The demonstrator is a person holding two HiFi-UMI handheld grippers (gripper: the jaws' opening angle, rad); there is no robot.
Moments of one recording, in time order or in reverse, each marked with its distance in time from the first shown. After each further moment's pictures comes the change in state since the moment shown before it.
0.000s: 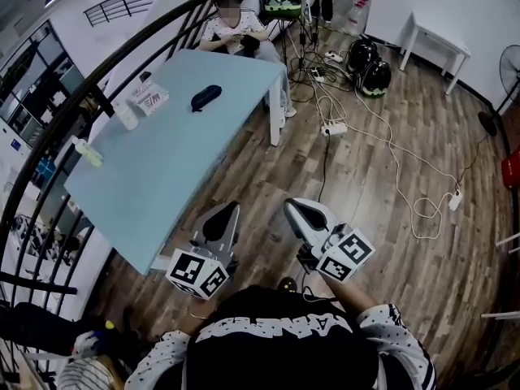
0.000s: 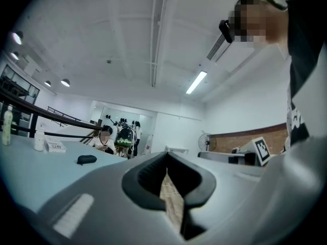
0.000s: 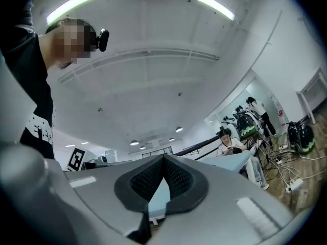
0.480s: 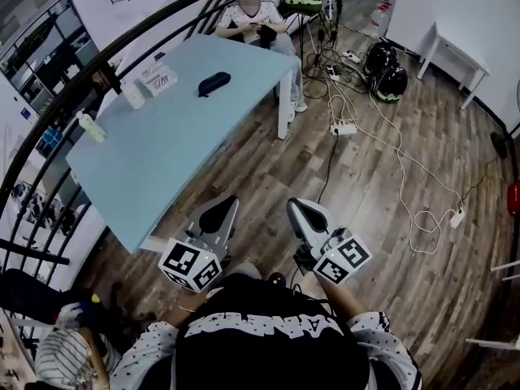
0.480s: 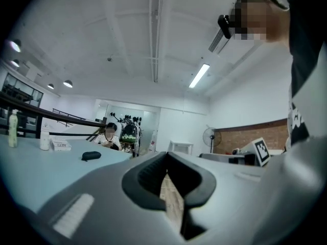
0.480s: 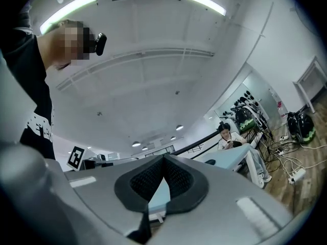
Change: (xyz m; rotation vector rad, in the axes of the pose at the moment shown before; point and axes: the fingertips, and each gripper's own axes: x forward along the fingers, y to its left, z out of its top) left arm 0.017 -0.015 -0.014 0.022 0.058 0.056; right arm -0.022 -0.032 -0.010 0.068 0.008 0.022
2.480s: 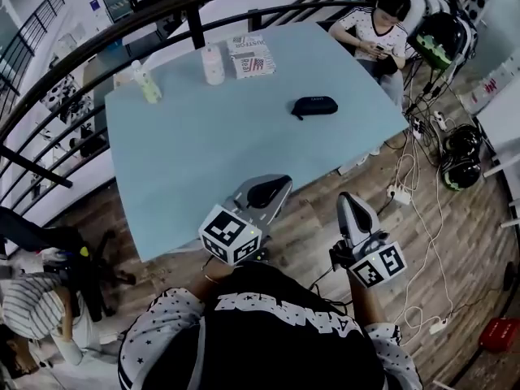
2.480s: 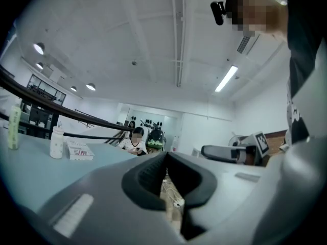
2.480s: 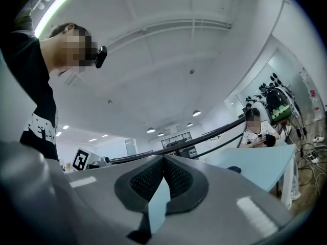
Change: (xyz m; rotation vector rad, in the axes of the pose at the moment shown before) left arm 0.119 0.333 0.007 -0.079 -0.069 0.215; right arm 0.351 -0.119 -0.034 -0.044 0.171 0.234
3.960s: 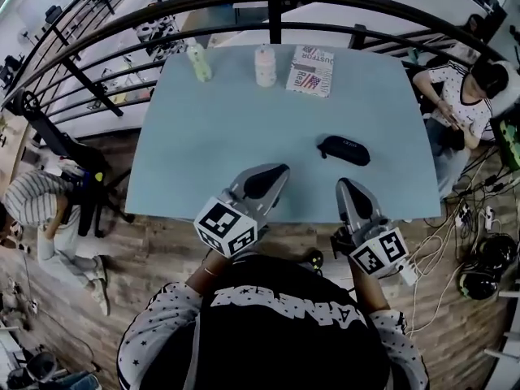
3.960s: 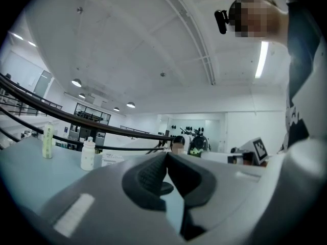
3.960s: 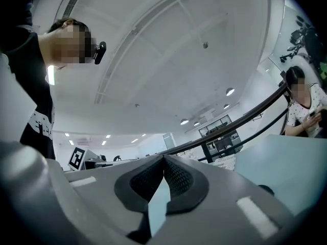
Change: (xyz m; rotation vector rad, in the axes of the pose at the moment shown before) left arm 0.121 0.083 0.031 0.018 -0.092 0.531; right arm 0.143 -0.157 0.027 0.099 0.108 0.500
